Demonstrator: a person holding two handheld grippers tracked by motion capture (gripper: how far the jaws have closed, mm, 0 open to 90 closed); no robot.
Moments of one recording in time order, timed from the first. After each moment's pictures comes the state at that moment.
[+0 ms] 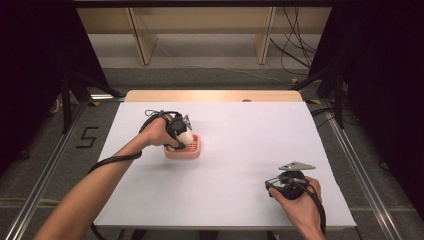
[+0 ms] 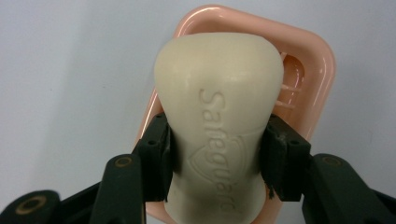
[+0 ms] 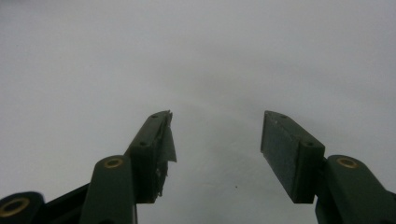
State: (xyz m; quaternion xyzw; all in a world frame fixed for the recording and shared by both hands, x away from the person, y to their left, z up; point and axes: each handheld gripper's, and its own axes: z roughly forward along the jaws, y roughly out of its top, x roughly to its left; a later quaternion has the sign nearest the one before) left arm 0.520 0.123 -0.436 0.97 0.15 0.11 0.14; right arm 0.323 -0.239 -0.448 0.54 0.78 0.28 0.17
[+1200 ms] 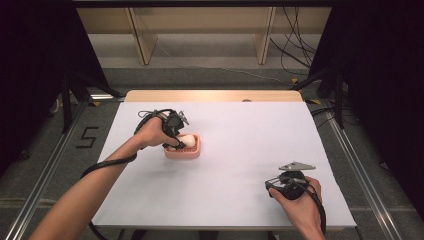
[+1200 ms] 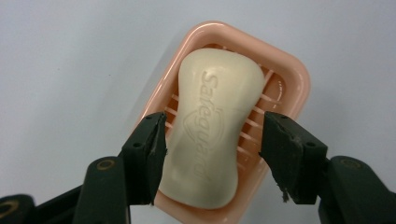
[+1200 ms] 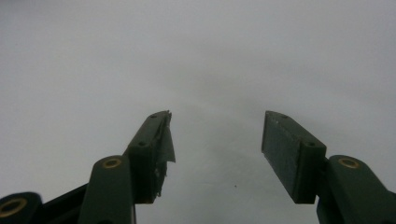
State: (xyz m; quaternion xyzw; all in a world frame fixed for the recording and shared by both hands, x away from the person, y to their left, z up) left arm 0.508 0.135 -0.417 0.95 0.23 0.10 0.18; right arm 0.322 -0.239 -0.448 0.54 0.78 0.28 0.16
